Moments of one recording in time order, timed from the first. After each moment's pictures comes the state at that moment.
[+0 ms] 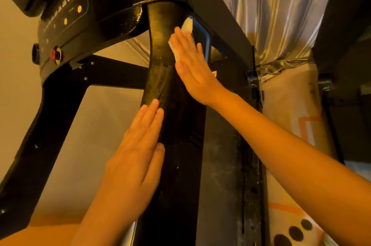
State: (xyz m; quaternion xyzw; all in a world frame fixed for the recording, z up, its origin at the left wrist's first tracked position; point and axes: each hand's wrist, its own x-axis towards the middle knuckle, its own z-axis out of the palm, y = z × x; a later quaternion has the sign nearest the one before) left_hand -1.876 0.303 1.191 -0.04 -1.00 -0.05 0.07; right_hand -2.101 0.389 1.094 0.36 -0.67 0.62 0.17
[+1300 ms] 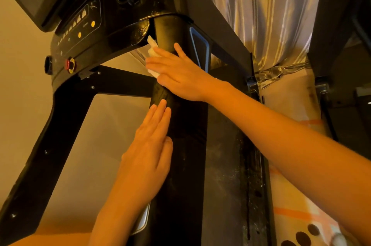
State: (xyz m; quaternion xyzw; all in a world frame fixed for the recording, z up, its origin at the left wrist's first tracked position) left_hand -1.874 0.305 1.191 -0.01 -1.00 -0.05 0.04; right_hand -2.097 0.388 1.138 0.48 -0.75 0.43 0.14
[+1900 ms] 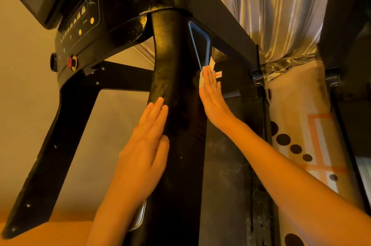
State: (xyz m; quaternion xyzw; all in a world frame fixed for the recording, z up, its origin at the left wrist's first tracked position) left_hand -1.875 0.313 1.195 0.02 -1.00 -0.08 0.05; right_hand -2.060 0.388 1.020 0.22 -0.67 0.71 -0.02
